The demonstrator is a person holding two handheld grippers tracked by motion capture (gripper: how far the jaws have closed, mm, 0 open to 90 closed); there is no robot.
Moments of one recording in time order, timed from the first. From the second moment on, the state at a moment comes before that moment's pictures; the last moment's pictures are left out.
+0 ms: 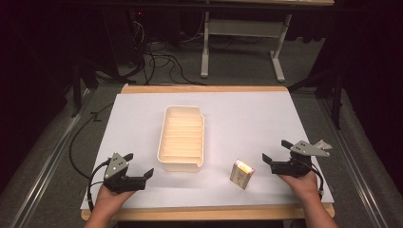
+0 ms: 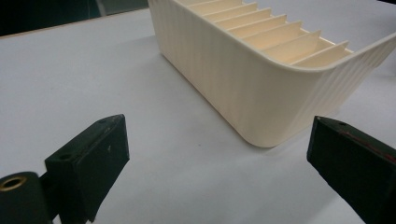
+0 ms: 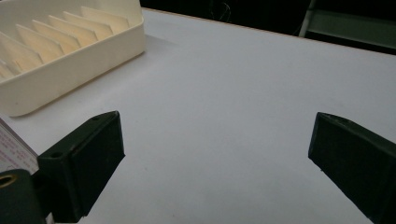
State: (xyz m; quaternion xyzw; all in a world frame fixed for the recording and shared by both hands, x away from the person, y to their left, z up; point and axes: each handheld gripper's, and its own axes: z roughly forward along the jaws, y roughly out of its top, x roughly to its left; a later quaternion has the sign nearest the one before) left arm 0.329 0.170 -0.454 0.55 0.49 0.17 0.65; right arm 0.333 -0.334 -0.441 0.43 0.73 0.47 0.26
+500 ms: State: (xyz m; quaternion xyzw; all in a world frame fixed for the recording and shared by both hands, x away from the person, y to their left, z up) left arm 0.338 0.173 -0.449 0.53 0.50 0.18 0.66; right arm 0.329 -0.343 -0.441 0.44 0.73 0.47 0.24
